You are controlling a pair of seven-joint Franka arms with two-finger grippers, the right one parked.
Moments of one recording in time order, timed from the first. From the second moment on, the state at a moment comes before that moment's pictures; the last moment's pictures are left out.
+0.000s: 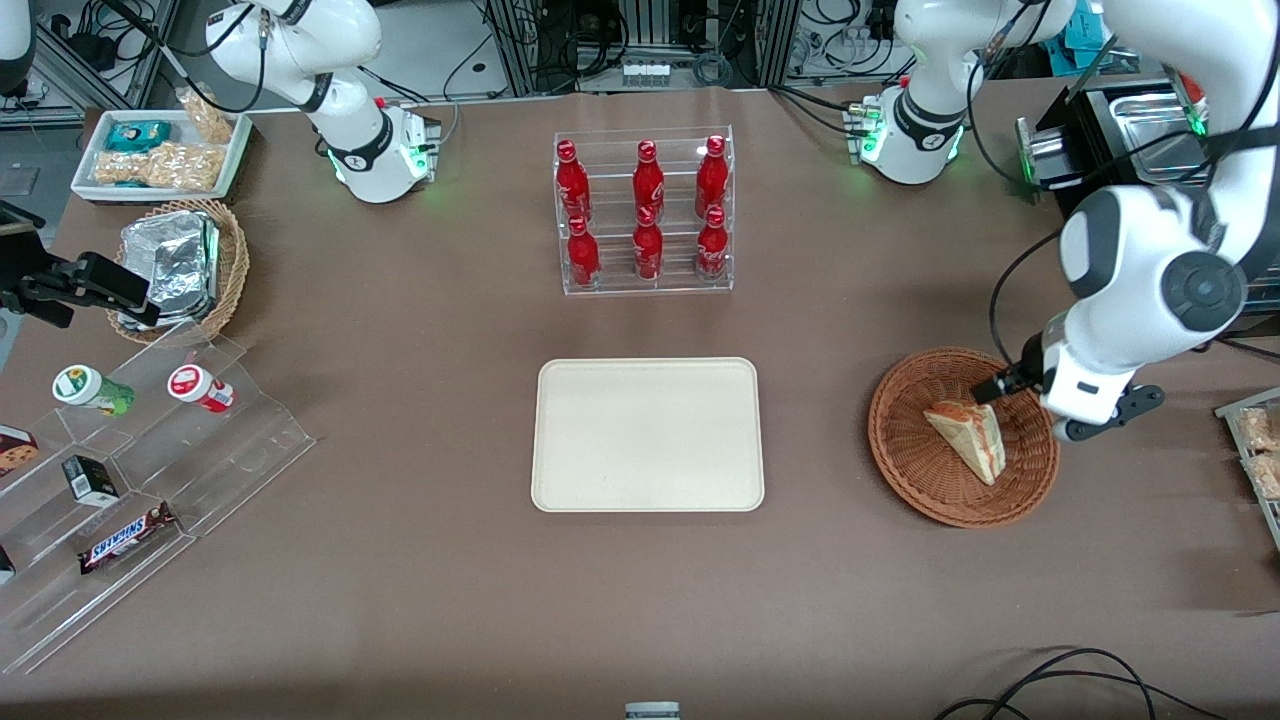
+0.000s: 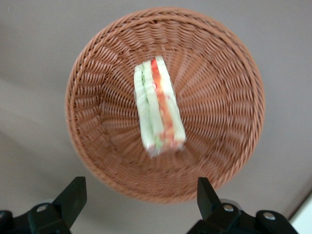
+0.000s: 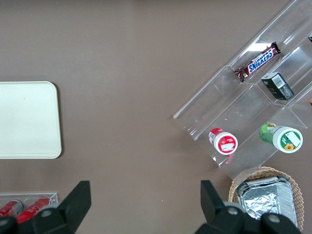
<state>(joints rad) 0.03 0.20 -0.08 -2.02 0.03 2.13 -0.58</state>
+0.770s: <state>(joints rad) 0.03 0.39 -0.08 -1.97 0.03 2.23 -0.90</state>
